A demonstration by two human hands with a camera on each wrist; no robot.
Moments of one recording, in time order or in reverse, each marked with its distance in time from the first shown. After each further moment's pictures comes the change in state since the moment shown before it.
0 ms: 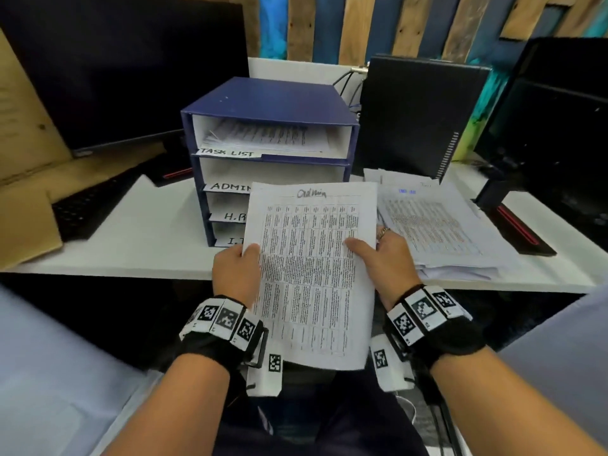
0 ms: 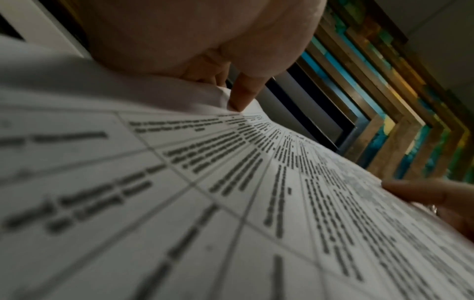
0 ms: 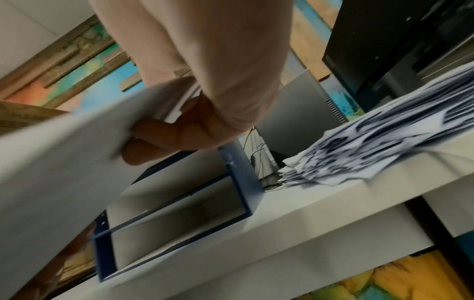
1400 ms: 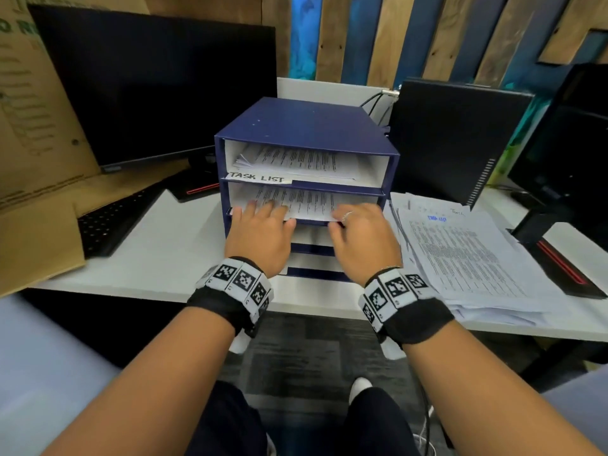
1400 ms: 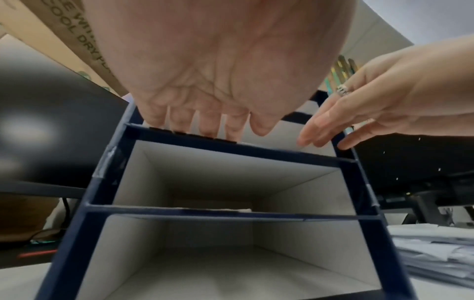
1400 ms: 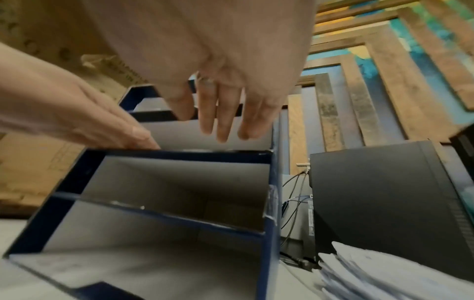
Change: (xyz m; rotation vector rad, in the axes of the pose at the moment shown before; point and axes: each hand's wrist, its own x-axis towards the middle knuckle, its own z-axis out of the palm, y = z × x) left_hand 0.090 0.042 -0.006 1.040 -0.031 0.709; right_hand 0.057 -0.047 0.074 -1.003 0.095 -0.584
